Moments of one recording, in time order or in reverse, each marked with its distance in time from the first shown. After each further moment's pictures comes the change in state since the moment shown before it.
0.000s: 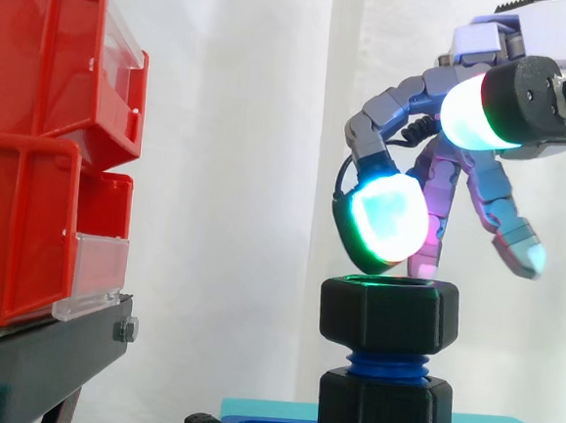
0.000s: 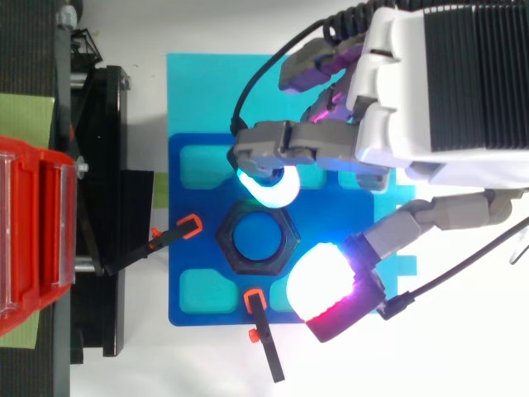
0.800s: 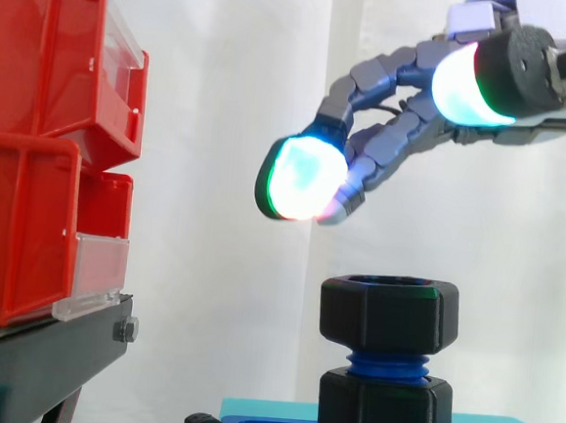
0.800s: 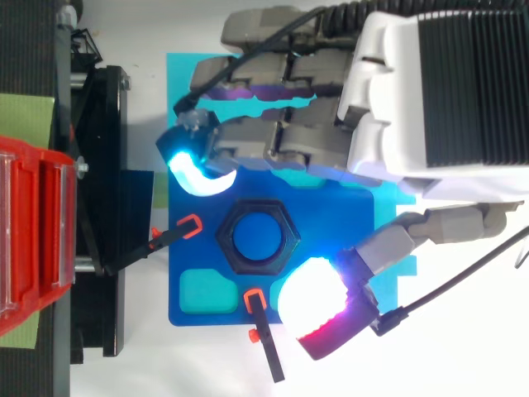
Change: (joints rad) arm 0.009 -0.006 -0.001 0.025 -0.006 -0.004
